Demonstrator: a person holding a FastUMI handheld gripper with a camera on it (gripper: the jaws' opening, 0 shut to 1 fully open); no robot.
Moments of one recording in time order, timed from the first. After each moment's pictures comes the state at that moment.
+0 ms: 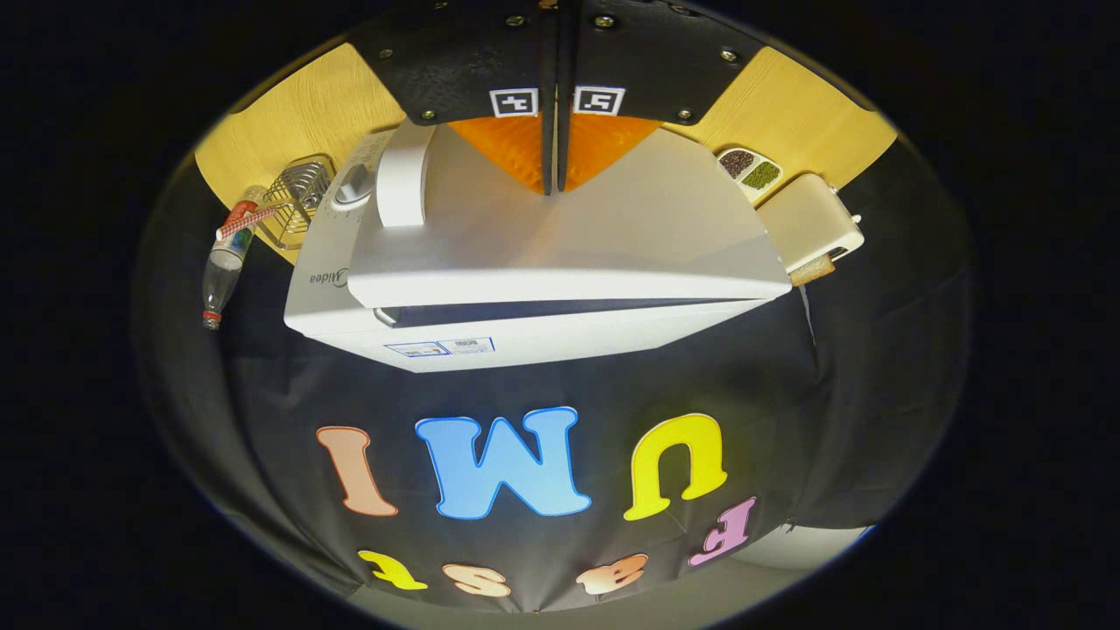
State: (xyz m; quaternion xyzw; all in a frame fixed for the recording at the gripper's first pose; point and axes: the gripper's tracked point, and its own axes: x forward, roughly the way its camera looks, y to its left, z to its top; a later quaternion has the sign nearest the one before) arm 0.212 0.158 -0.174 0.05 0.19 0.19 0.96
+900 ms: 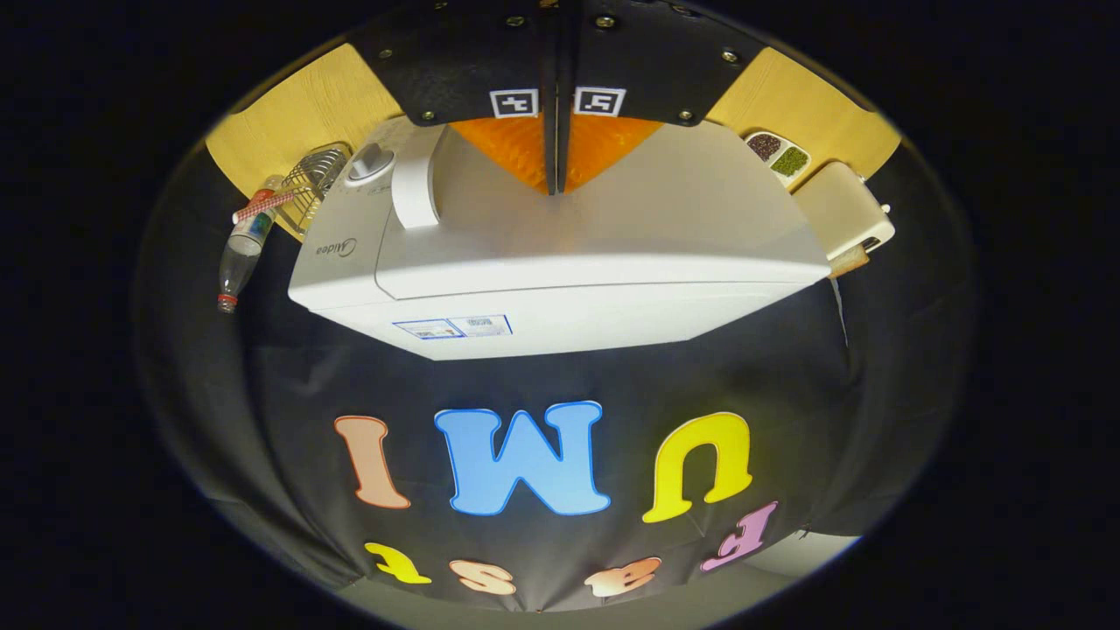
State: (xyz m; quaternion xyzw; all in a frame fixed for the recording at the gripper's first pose) arm 0.225 0.154 -0.154 0.04 0.17 0.14 0.97
